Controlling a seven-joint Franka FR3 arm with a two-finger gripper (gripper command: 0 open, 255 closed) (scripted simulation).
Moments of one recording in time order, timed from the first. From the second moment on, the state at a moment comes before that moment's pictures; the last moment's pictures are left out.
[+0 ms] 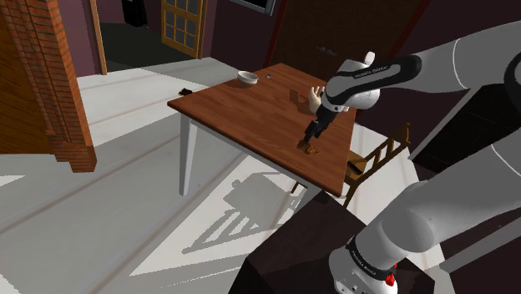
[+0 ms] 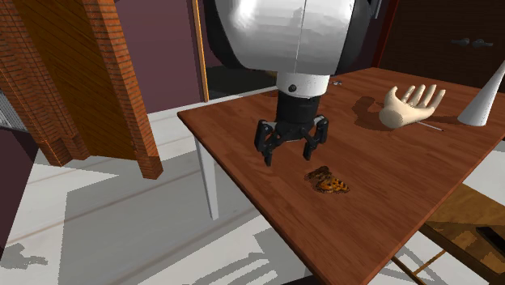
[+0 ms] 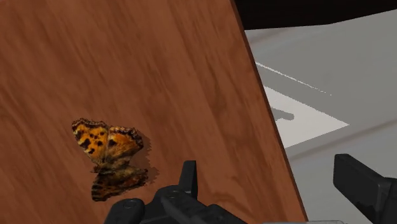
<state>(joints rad) -0.15 -0.23 -0.35 -2.50 -0.03 2.31 -0.47</state>
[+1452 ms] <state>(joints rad) -0.29 0.40 -0.36 -2.18 0.38 2.63 -0.85</state>
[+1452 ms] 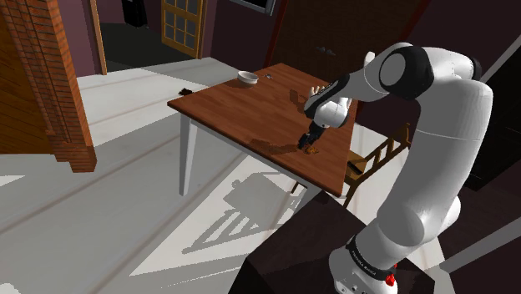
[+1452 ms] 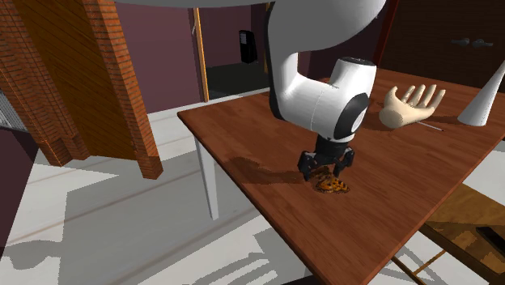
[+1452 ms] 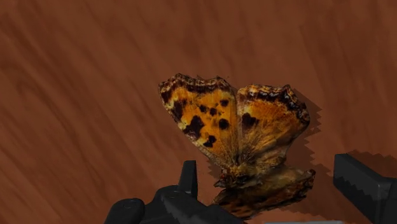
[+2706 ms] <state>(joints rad) -0.27 0.33 -0.40 -2.18 0.32 2.56 -0.81</state>
